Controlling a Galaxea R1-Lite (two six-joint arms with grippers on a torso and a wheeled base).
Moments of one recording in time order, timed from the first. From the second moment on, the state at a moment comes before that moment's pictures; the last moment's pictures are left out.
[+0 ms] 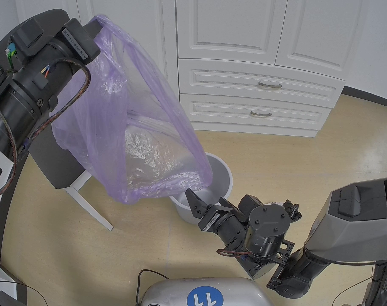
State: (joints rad) left arm -0.59 1.44 -0.93 -0.99 0.15 -0.22; right arm 0.90 2.21 -0.66 -1.55 -0.46 0.66
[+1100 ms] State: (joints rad) left arm -0.67 1.42 -0.91 -0.99 0.19 -0.21; right arm 0.74 2.19 -0.73 -1.55 -0.46 0.61
